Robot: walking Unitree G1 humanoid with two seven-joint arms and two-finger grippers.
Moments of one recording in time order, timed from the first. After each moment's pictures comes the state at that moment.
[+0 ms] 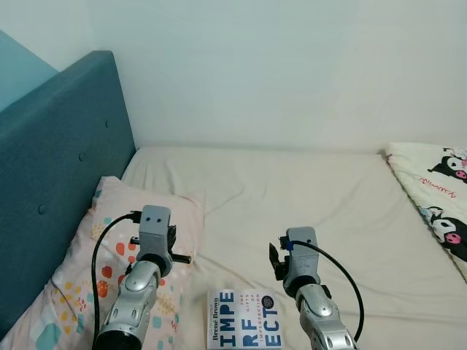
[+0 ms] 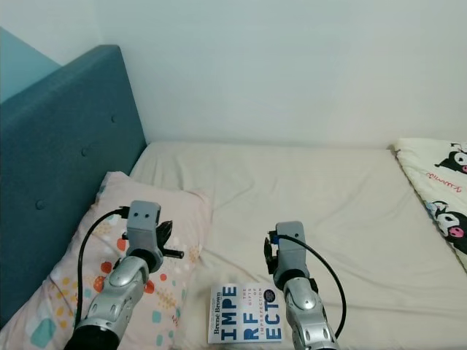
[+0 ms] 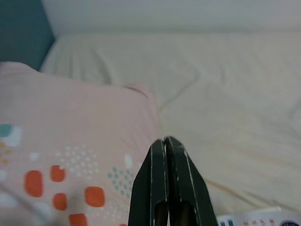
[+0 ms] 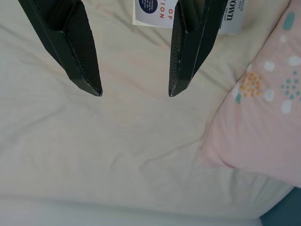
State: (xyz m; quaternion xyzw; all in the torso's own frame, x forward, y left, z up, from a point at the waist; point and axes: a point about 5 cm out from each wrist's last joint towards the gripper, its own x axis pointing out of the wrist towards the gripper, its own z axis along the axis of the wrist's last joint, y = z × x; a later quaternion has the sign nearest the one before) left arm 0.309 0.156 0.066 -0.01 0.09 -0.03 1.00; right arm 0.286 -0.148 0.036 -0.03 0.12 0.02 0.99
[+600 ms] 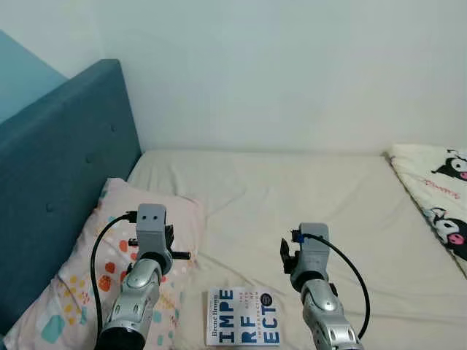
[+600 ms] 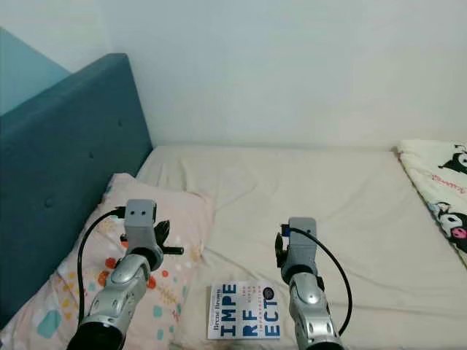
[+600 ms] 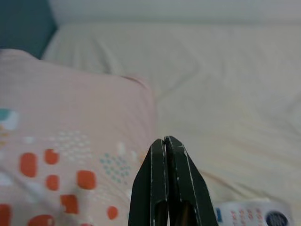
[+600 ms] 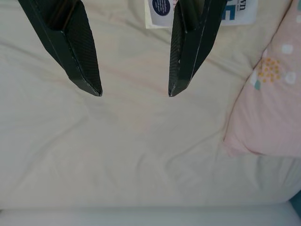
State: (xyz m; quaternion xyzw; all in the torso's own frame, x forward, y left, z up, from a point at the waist) left arm 0.310 0.144 0.063 -0.02 0.12 -0.03 0.99; right arm 0.288 -0.155 0.036 0.00 0.13 -0.02 0.99
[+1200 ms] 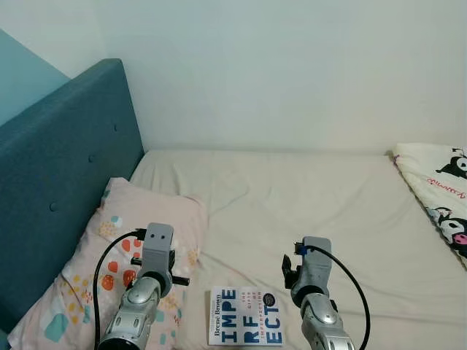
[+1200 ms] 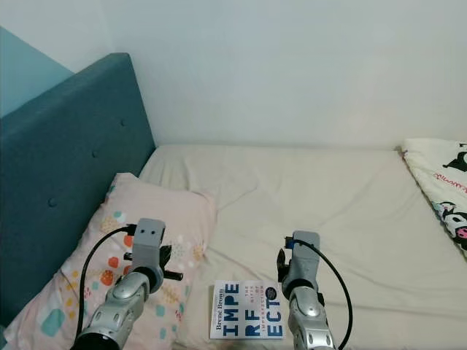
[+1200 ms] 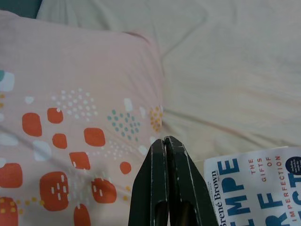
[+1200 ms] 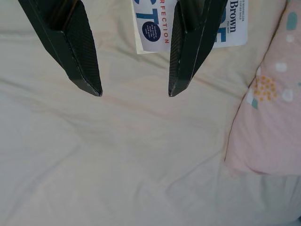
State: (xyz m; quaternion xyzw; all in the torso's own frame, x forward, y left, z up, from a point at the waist) left arm 0.295 0.147 0.031 0.03 0.18 -0.04 0.98; right arm 0.276 -0.158 0.017 0.02 0.16 -0.04 0.99
